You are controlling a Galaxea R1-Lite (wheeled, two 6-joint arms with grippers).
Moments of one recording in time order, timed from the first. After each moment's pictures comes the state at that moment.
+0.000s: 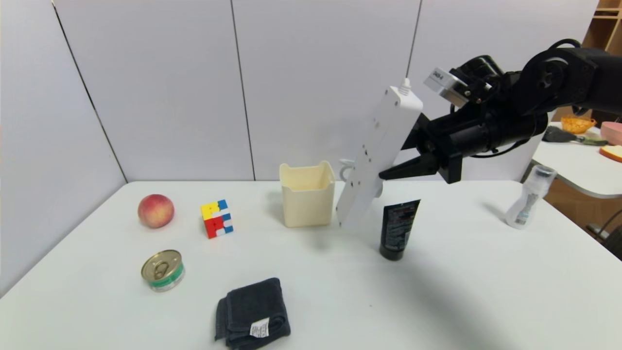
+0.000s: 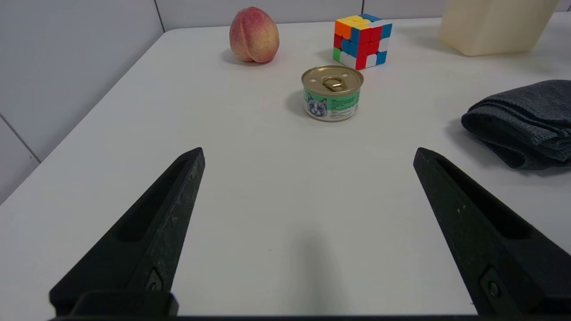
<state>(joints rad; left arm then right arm) 0.00 0.00 0.00 0.00 0.00 0.02 0.25 2.05 -1.97 0.87 1.16 -1.14</state>
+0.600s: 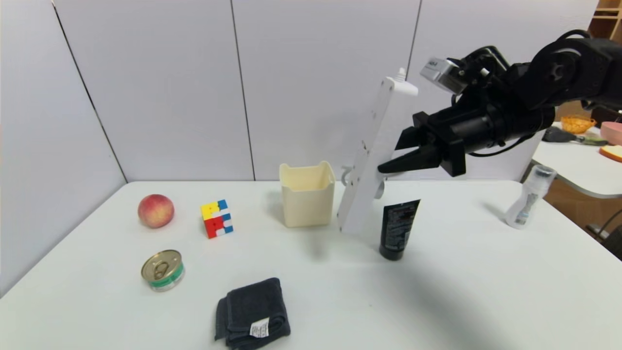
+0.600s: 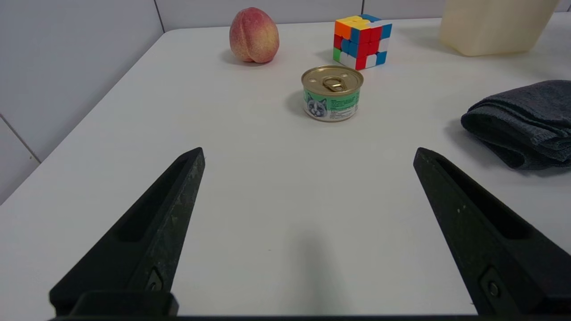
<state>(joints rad) 0.00 0.00 0.00 0.00 0.00 0.02 0.27 2.02 -1.97 0.87 1.15 -0.91</state>
